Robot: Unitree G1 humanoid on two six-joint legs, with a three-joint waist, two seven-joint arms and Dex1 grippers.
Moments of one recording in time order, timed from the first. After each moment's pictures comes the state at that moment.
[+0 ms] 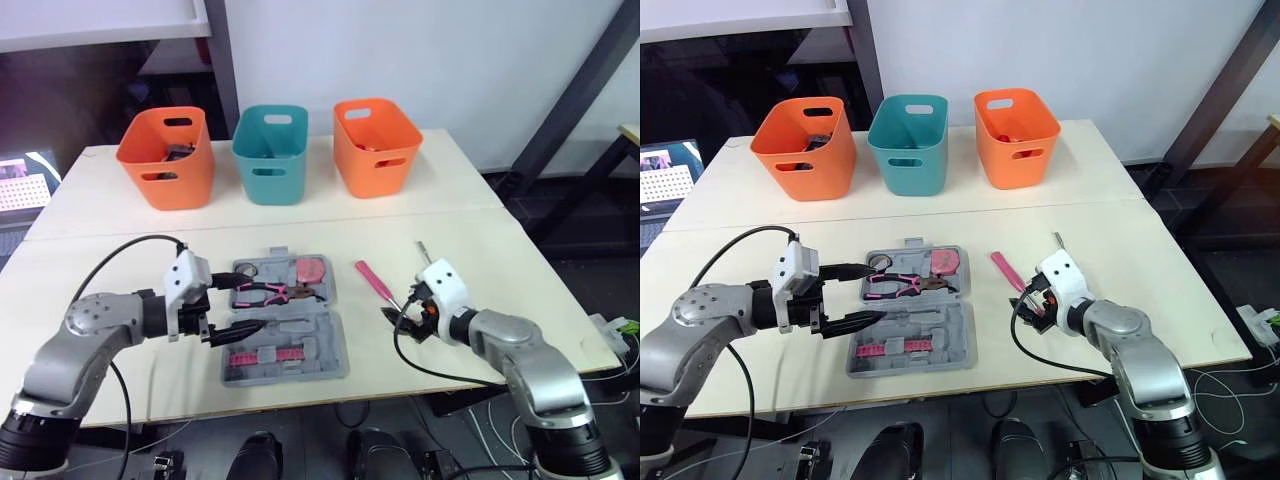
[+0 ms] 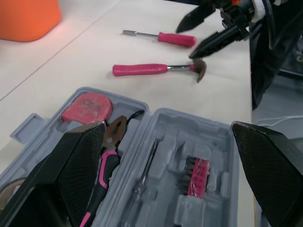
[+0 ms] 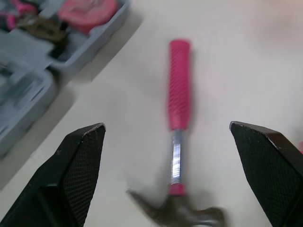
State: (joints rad) left arm -0.15 0.79 0.07 -0.28 -0.51 0.41 -1.07; right arm -0.18 -0.46 -0.01 -0.36 0.14 0.89 0.56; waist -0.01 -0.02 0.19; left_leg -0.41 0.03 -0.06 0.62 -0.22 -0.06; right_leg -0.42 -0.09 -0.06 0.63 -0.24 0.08
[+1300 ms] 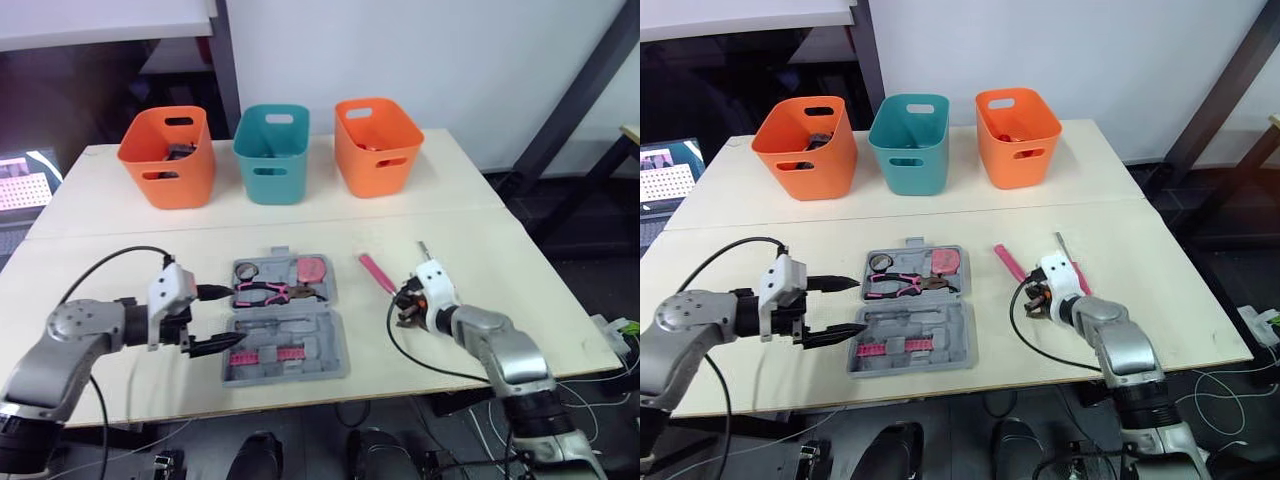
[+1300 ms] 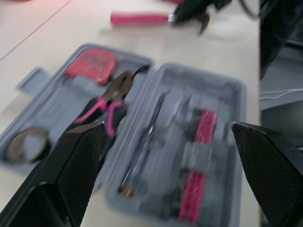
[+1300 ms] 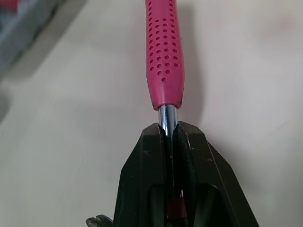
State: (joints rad) left arm -0.10 0.86 0.11 -0.16 -0.45 0.29 -1.16; right arm -0.34 -0.46 0.00 -0.05 0.17 0.79 0.50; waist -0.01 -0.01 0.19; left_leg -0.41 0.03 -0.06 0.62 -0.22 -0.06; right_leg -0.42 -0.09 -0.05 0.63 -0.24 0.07
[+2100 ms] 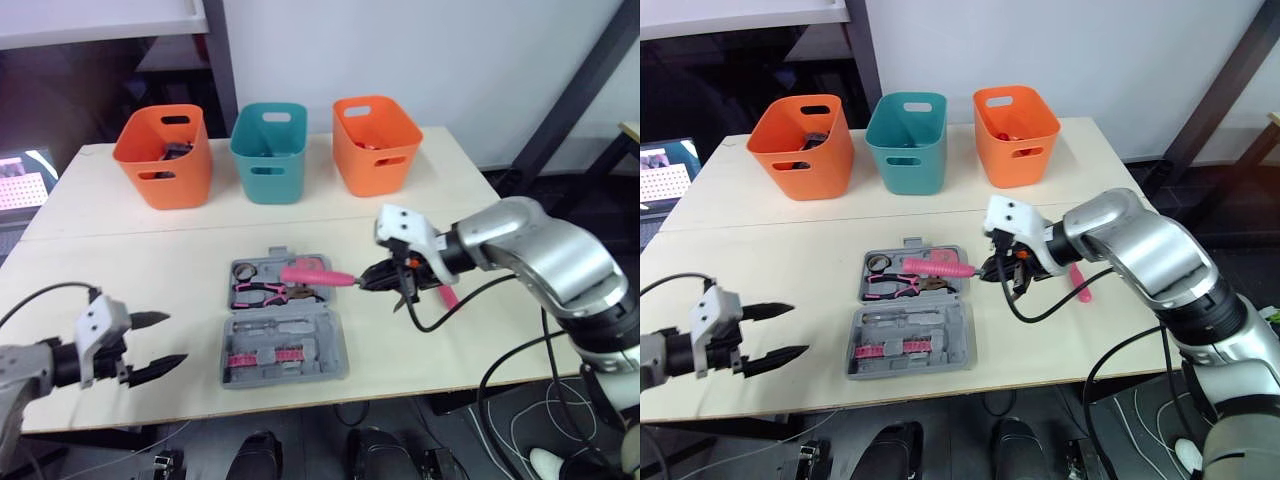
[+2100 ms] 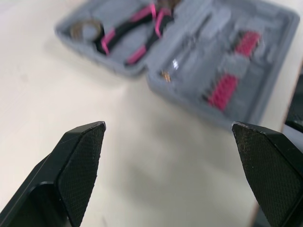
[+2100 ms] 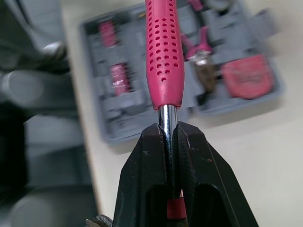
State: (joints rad) left arm 0.27 0.88 0.38 -0.04 -0.42 0.12 -1.18; right arm -0.98 -0.83 0.45 -0.37 0.42 1.20 1.13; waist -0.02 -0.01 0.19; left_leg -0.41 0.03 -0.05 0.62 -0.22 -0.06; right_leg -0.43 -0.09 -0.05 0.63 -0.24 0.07
